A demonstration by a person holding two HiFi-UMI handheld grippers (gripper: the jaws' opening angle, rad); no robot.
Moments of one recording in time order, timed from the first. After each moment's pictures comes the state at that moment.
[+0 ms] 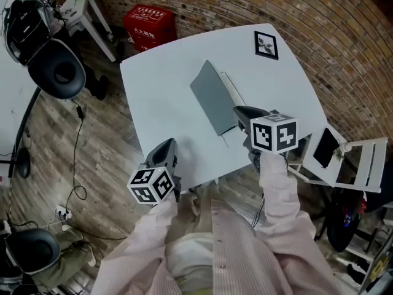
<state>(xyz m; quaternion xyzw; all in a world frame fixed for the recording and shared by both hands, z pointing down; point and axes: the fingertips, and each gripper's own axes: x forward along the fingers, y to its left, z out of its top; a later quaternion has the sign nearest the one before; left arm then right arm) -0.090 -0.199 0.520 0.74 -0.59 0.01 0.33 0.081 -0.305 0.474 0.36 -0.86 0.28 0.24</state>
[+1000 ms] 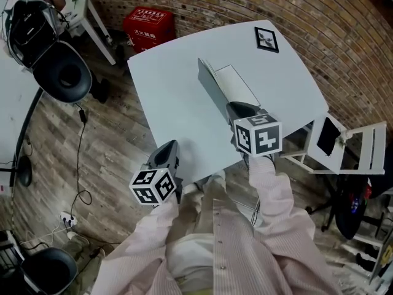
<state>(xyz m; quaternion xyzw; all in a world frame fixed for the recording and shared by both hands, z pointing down) -0.125 -0.151 0.517 0.76 -0.56 0.02 0.32 0.027 -0.260 0.465 0.43 -0.84 0.20 0.25</state>
